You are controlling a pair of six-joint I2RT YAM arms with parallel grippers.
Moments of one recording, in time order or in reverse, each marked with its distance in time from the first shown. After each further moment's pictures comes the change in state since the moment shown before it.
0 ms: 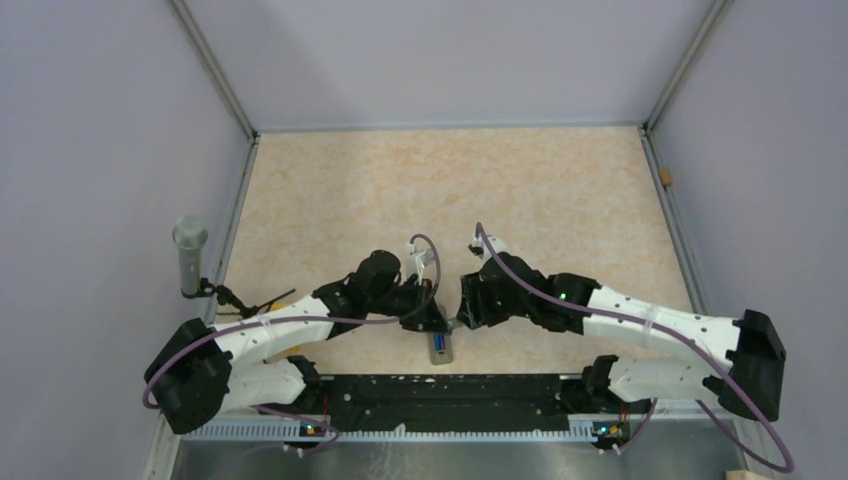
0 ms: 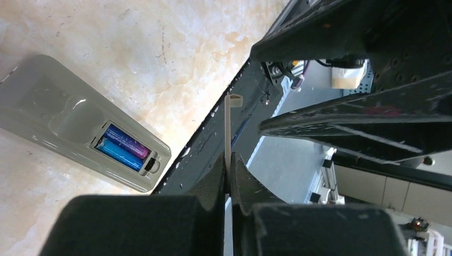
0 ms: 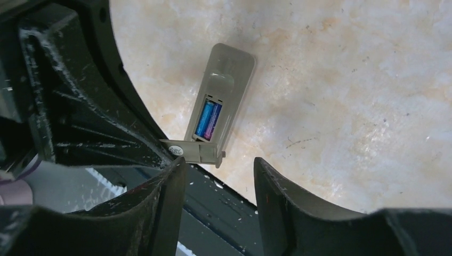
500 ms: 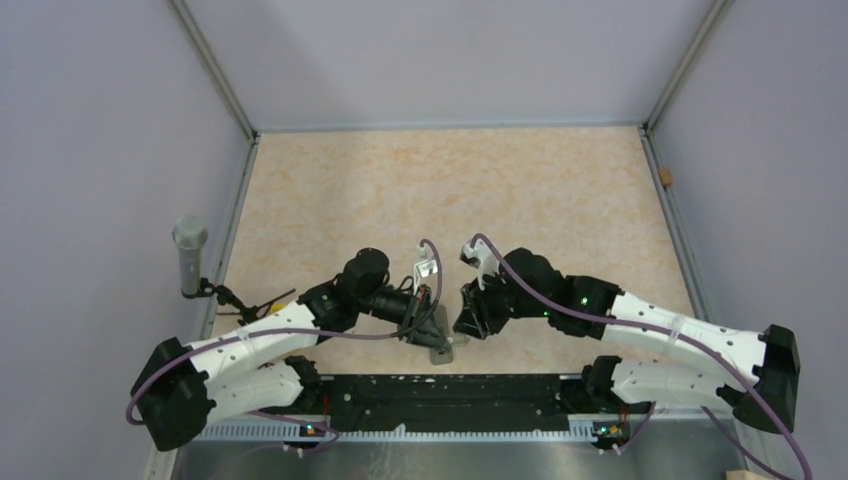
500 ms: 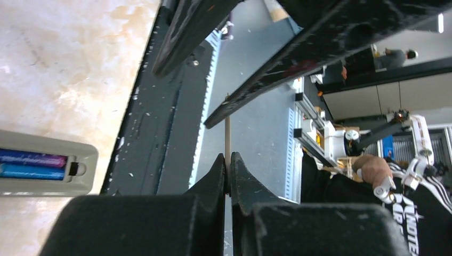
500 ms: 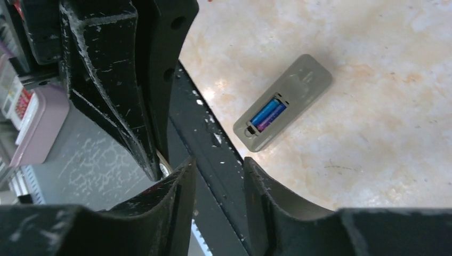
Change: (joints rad) left arm -0.002 -0.126 0.021 -0.013 0.307 0.162; right arm -0.002 -0.138 -0.008 0.061 -0.269 -0.260
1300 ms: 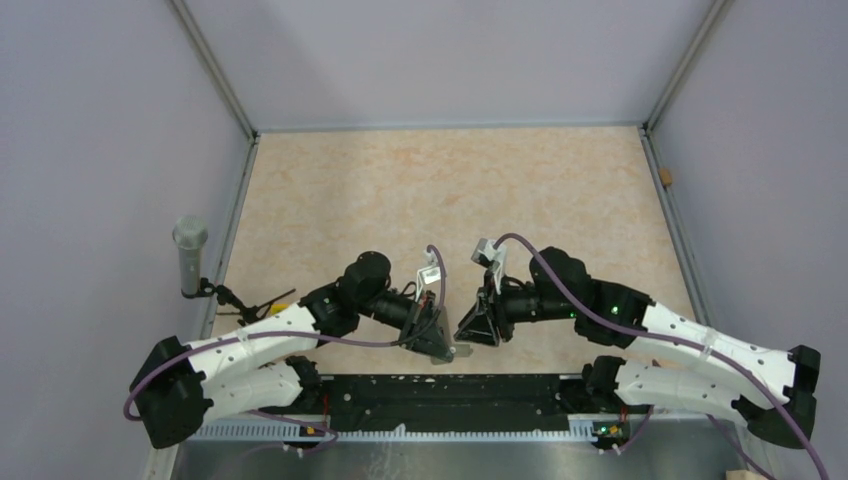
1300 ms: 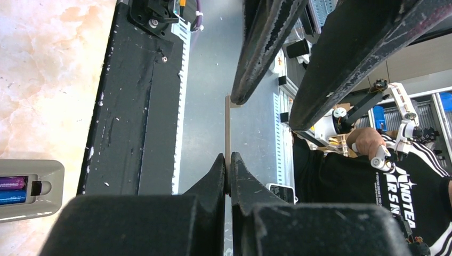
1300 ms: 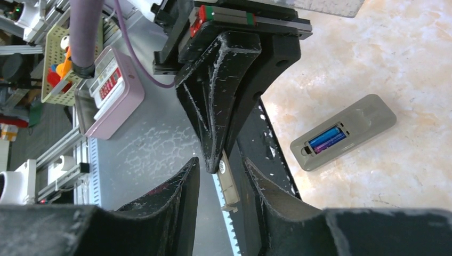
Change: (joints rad) left arm -0.057 -0.014 0.000 0.076 0.082 -0.018; right arm -0.001 -0.145 -0.006 0.086 -0.219 -0.011
